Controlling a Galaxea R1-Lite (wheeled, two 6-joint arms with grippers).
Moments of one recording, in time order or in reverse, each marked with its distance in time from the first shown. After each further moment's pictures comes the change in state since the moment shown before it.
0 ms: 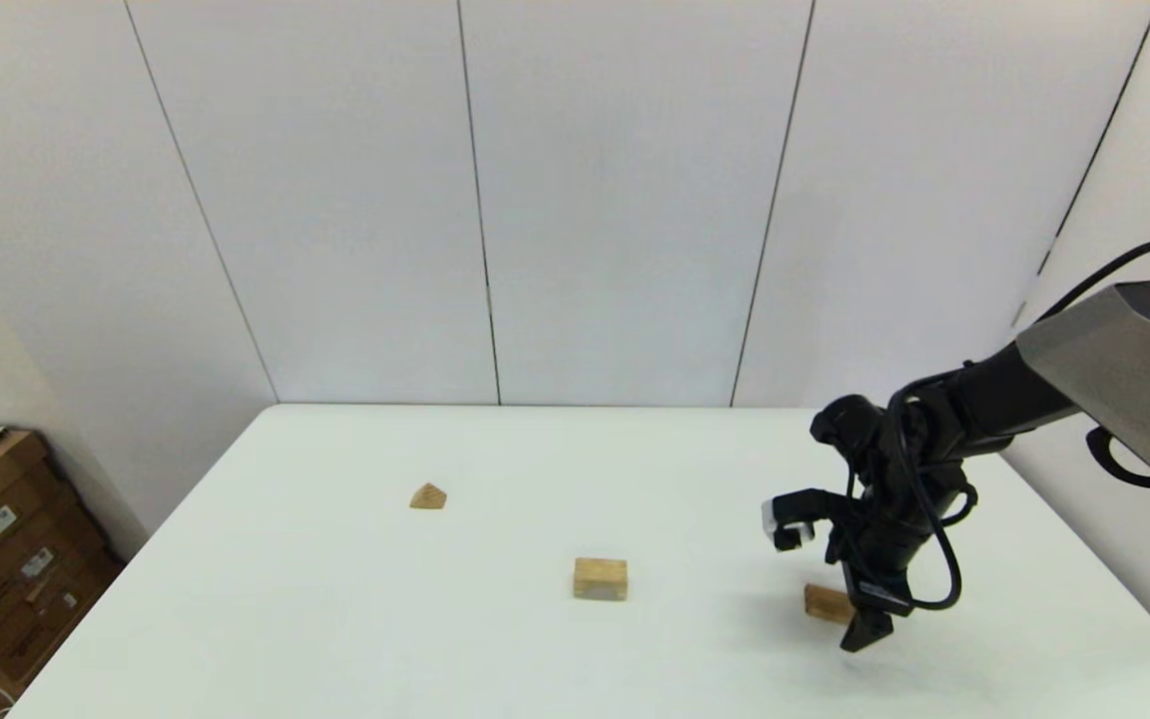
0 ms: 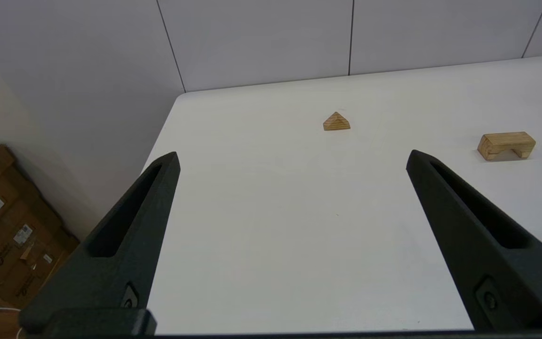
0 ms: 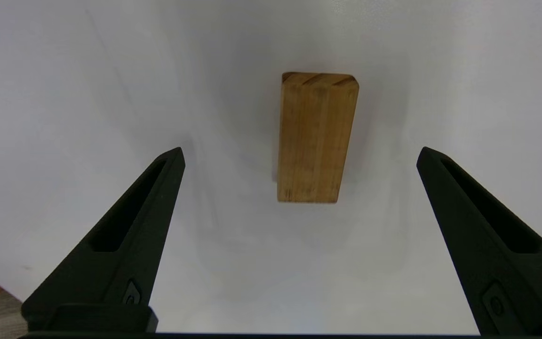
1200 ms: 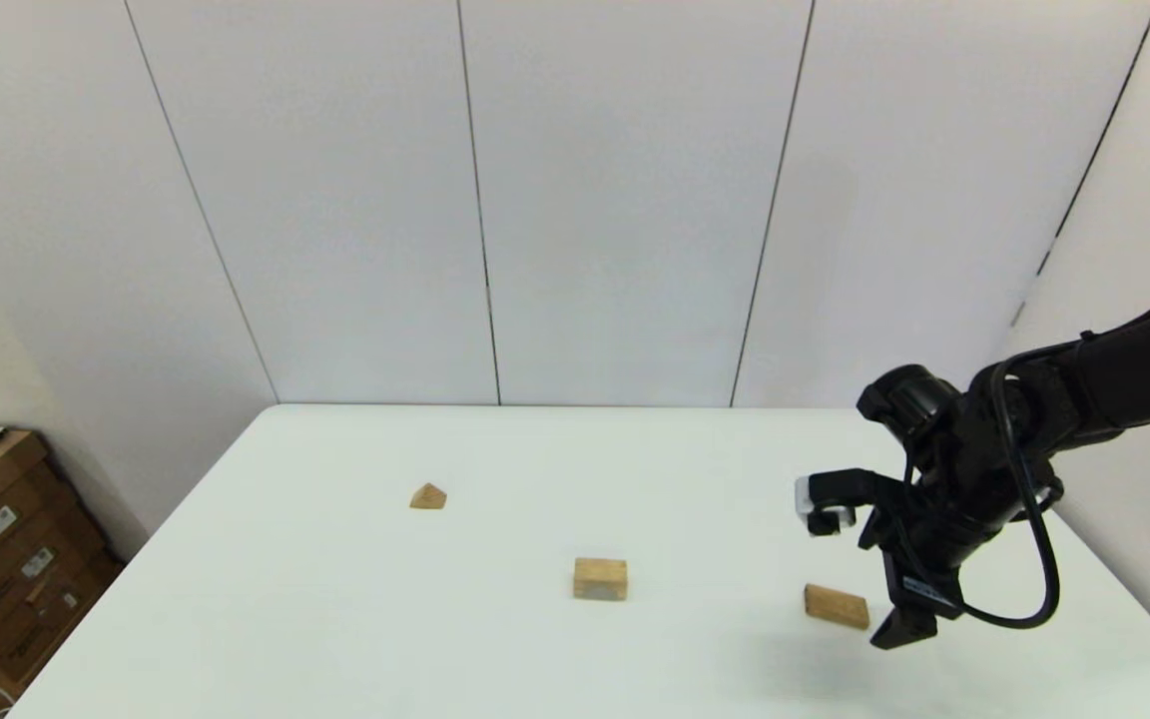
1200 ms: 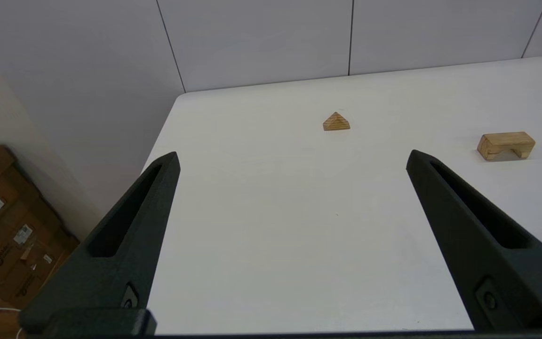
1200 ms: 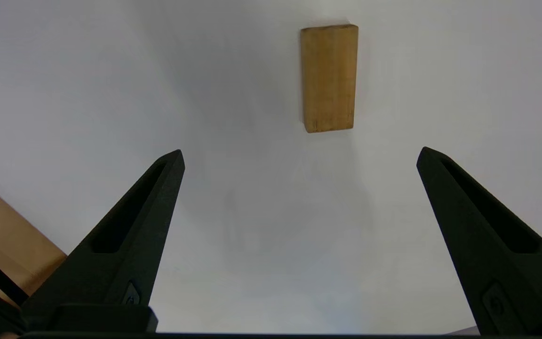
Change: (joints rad) left arm 0.000 0.000 0.000 0.000 0.000 0.000; right arm 0.013 -0.252 0.164 -0.014 0.006 0.076
